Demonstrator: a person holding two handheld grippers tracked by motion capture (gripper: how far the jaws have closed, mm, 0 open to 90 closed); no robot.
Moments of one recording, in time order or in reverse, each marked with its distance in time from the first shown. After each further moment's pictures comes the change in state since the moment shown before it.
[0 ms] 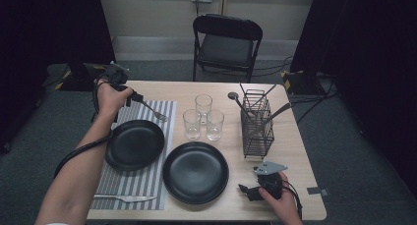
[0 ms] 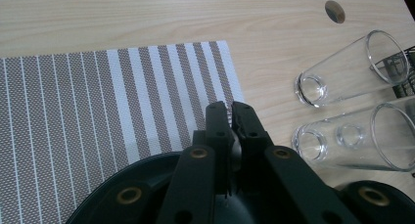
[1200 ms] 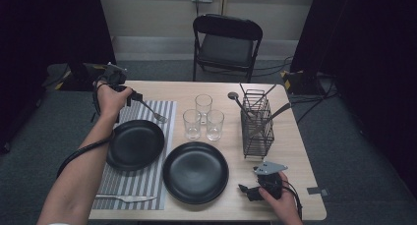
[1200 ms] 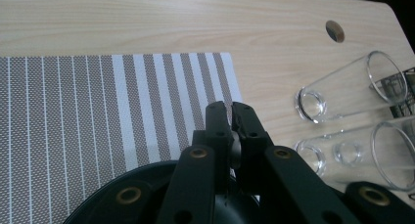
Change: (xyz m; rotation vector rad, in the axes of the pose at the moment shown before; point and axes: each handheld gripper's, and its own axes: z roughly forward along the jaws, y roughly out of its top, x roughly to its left) left arm 0.004 -0.003 0.002 -0.065 0.004 -0.061; right arm 0.000 0.000 0.000 0.001 0.000 0.001
